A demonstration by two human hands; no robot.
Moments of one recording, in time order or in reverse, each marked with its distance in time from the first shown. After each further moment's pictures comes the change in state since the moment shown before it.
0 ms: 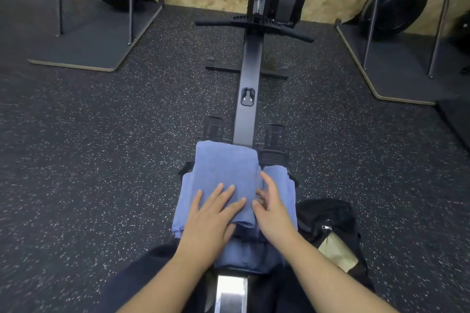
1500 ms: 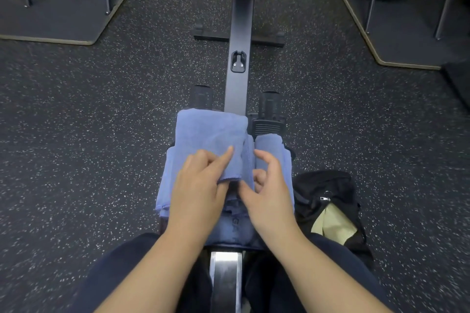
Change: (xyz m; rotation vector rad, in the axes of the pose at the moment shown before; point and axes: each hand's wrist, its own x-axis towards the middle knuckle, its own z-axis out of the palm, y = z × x) left_hand 0.023 0.028 -0.024 -0.324 0.163 -0.222; right_hand -0.032 -0.015 0.008 0.191 0.126 -0.075
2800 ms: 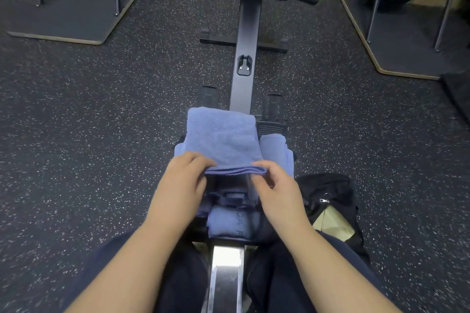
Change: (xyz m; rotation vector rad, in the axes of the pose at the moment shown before) left_hand -0.013 -0.036 -0.030 0.052 -0.146 -0.075; right_hand -0.004 0.001 -0.014 -0.325 0.020 -0.076
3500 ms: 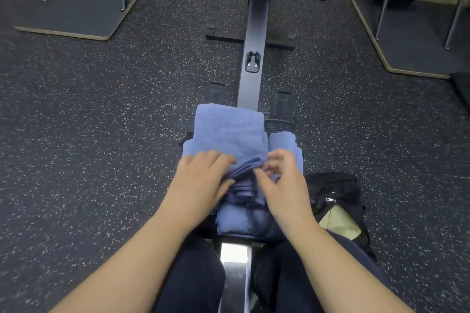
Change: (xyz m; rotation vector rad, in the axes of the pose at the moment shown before) left_hand 0.005 -0.003 0.003 0.278 -0.033 0.272; right_hand 0.005 -0.003 0.013 -0.078 0.073 -0.084
